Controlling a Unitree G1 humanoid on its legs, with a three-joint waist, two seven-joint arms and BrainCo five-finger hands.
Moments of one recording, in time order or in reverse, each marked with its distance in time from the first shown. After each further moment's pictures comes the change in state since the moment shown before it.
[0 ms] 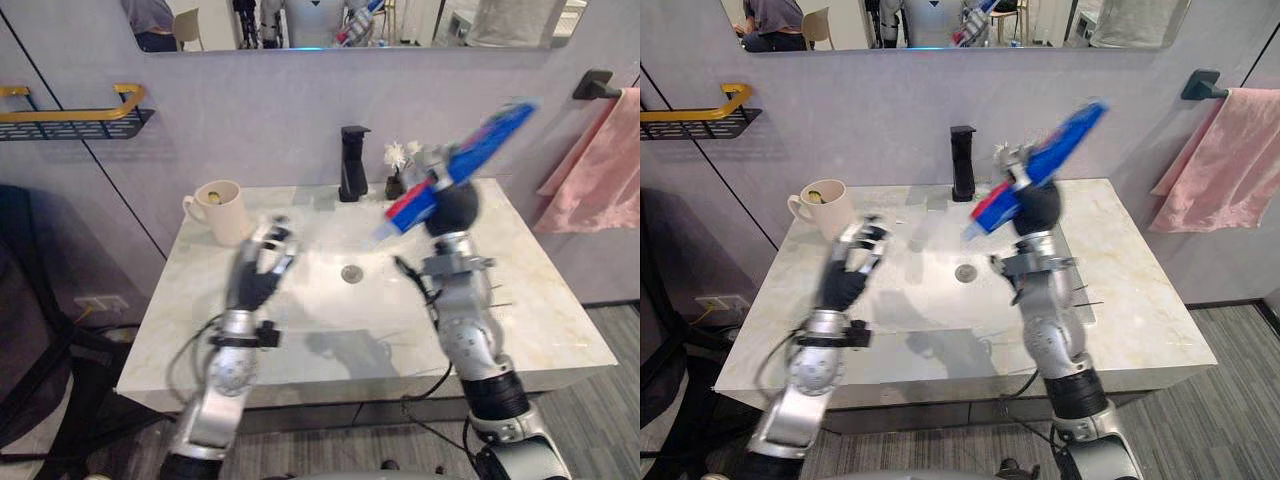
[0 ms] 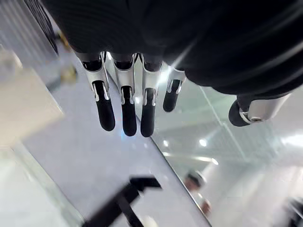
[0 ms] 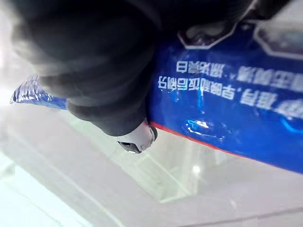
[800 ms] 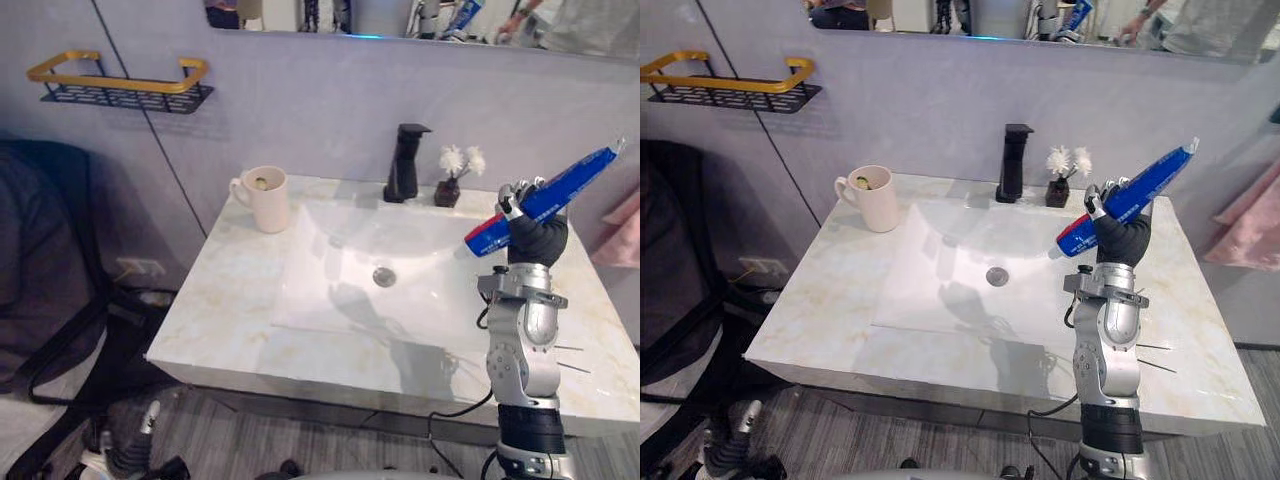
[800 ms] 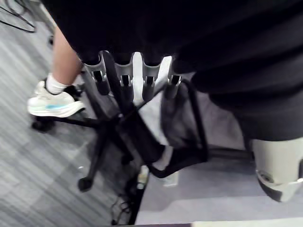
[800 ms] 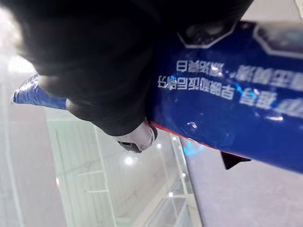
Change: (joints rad) left arm 0.212 -0.246 0.447 0.806 -0.424 0.074 -0.057; right arm 0.183 0.049 -0.188 0.075 -0.445 0.056 -0.136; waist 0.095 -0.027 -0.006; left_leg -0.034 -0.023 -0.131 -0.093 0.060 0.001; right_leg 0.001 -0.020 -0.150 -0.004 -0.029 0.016
